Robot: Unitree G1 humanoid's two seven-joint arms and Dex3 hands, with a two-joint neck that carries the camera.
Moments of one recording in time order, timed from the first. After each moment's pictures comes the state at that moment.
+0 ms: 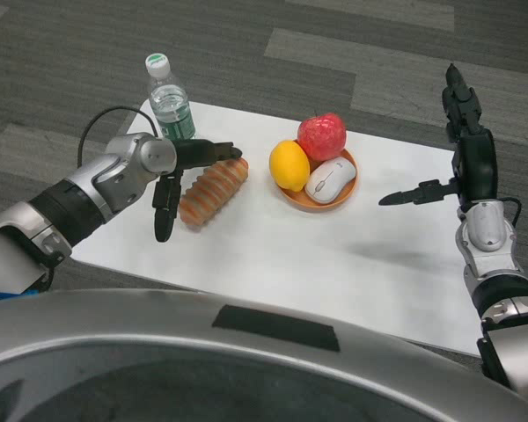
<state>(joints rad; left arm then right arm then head) -0.38 0.52 -0.53 0.25 0.44 0.31 -0.50 -0.43 -0.40 0.30 1.02 0.20 -0.97 -0.09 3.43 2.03</state>
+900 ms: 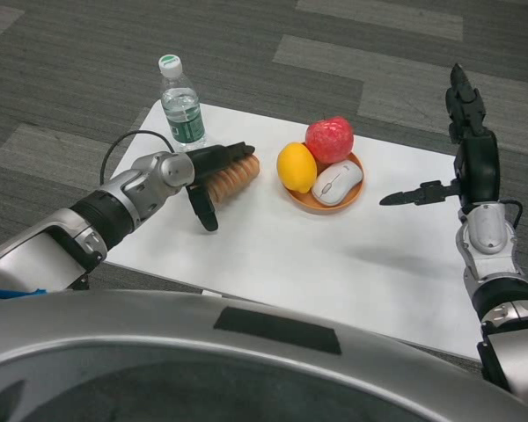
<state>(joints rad) -0.41 0.36 -0.47 0.55 0.38 0.13 -0.28 -0.43 -0.39 0.29 1.00 0.20 -0.96 -0.10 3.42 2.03</state>
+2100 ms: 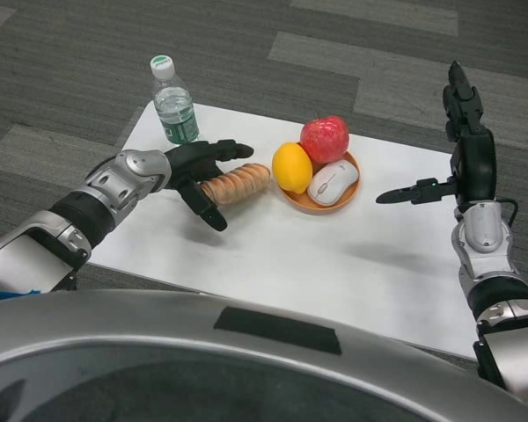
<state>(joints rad) -0.38 0.40 -0.35 0.61 -0.10 0.05 -0.48 -0.43 -0.38 0.29 0.99 0.21 -0.96 -0.10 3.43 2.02</state>
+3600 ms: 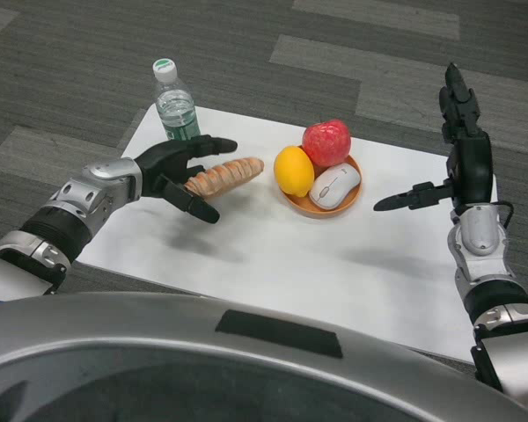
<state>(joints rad) -0.25 0.45 -0.14 0.50 -0.39 0.12 -0.58 -0.43 -0.36 0.29 0.97 0.21 -0.96 -0.10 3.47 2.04</state>
